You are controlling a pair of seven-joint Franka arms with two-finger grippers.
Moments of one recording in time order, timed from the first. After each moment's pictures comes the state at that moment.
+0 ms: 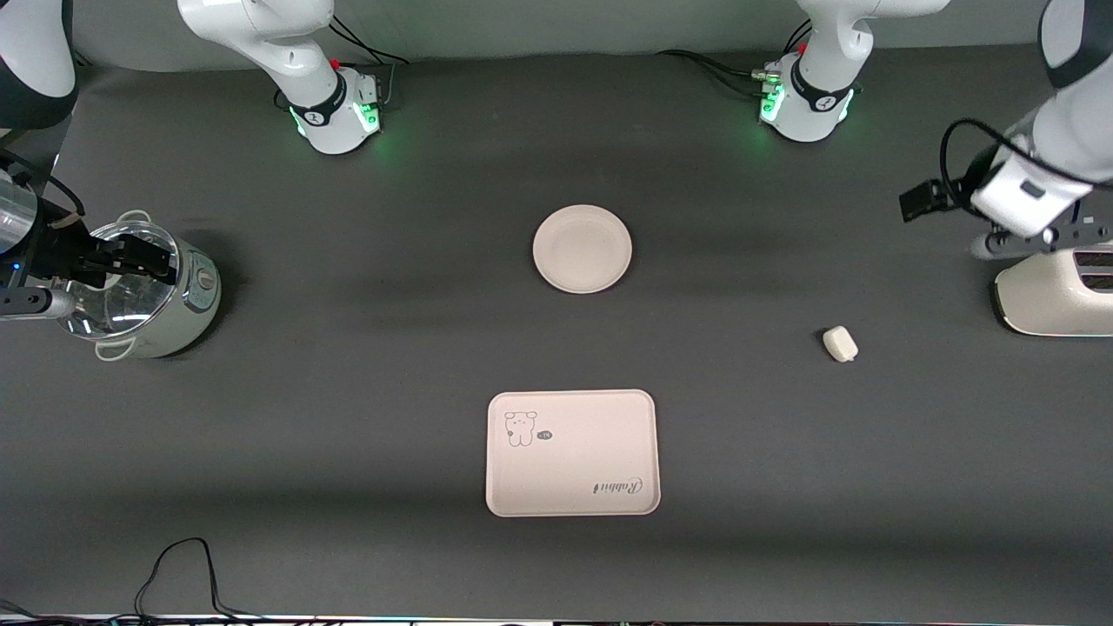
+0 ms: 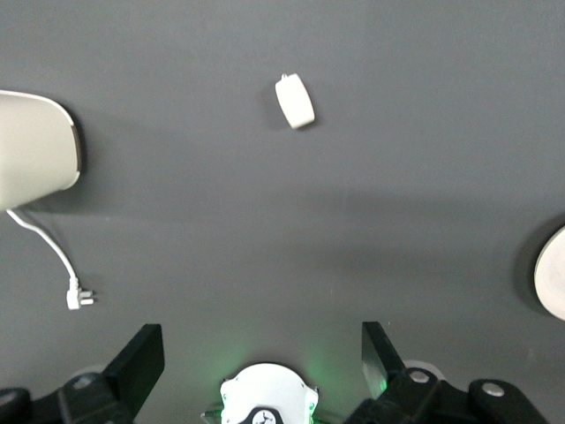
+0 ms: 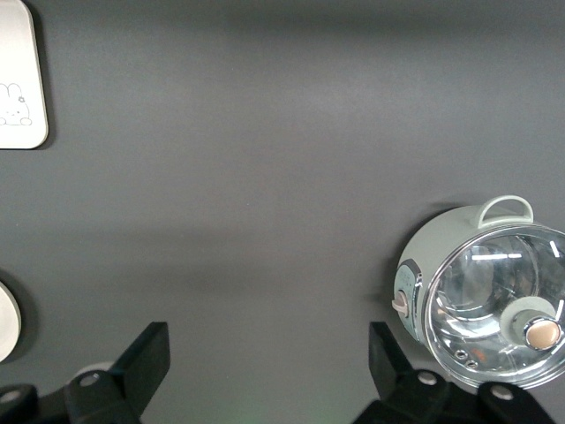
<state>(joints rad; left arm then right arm) -0.09 -0.19 0.02 -1.95 0.03 1.55 -0.15 0.08 0.06 -0.10 -1.60 0.00 1.58 -0.02</state>
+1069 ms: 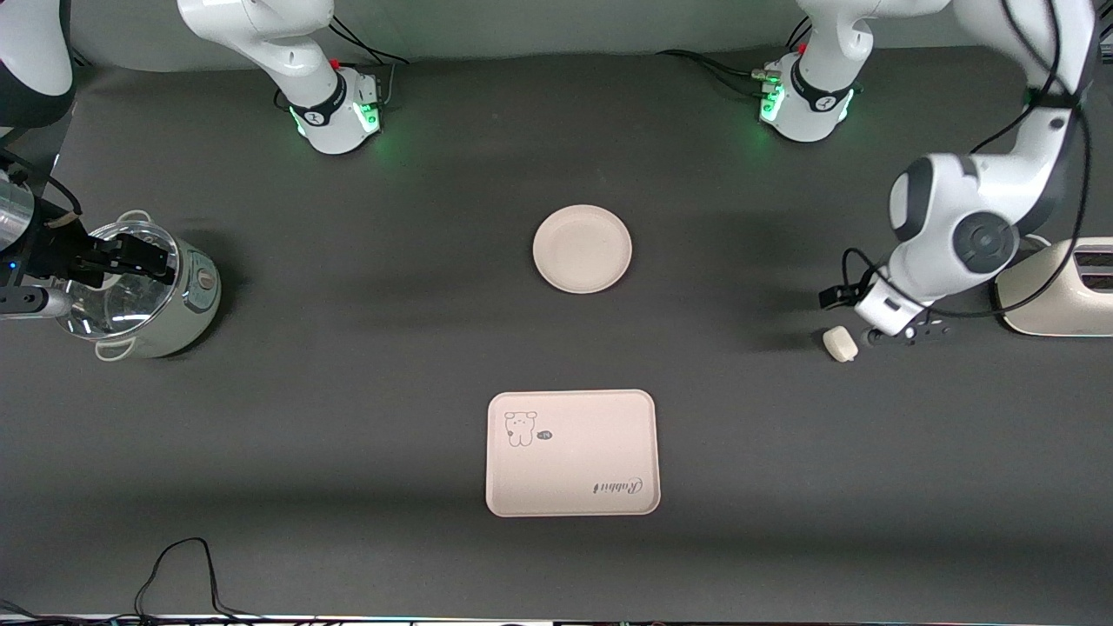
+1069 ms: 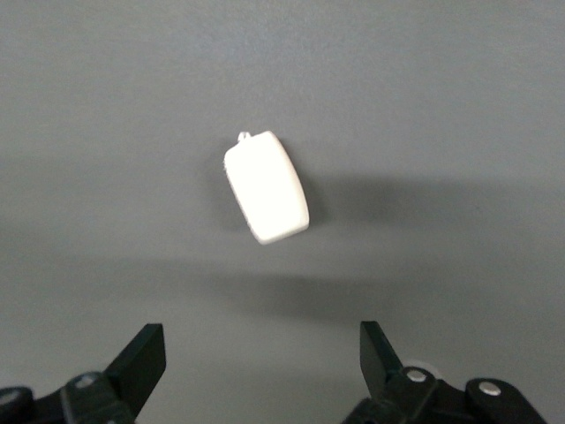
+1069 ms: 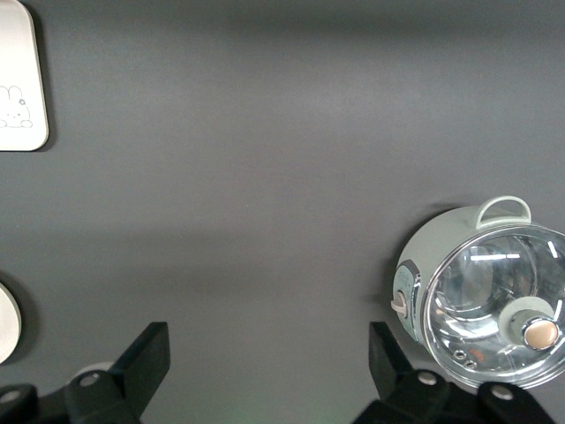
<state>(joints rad) -0.09 0.22 0.03 -2.25 0.03 2.31 -0.18 0.08 0.05 -0.10 -1.59 0.00 1.58 -0.02</state>
